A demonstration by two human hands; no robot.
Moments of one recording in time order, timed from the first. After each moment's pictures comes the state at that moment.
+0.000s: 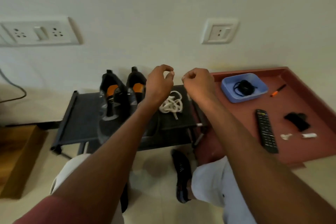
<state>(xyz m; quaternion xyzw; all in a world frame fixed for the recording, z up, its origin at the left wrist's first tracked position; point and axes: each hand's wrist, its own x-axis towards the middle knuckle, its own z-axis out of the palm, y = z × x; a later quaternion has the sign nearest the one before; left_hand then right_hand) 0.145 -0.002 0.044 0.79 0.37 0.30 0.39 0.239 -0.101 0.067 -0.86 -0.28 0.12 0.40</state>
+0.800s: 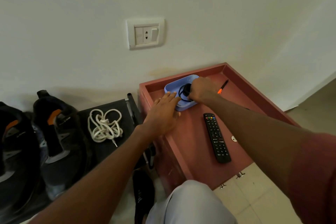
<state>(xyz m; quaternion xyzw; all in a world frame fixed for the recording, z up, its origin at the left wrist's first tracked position) 0.319 -0.099 -0.049 0.96 0.08 0.07 0.25 0.503 -0.191 -0.015 -0.95 -0.29 0.02 -0.05</state>
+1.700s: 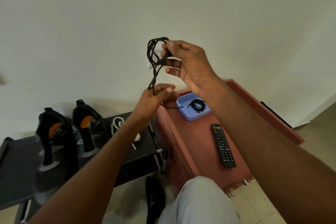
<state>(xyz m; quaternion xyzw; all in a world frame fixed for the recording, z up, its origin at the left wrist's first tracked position) 0.252 -0.056 0.060 0.71 0.14 0.21 0.65 0.346 -0.162 0.181 -0.53 -0.31 0.28 0.74</state>
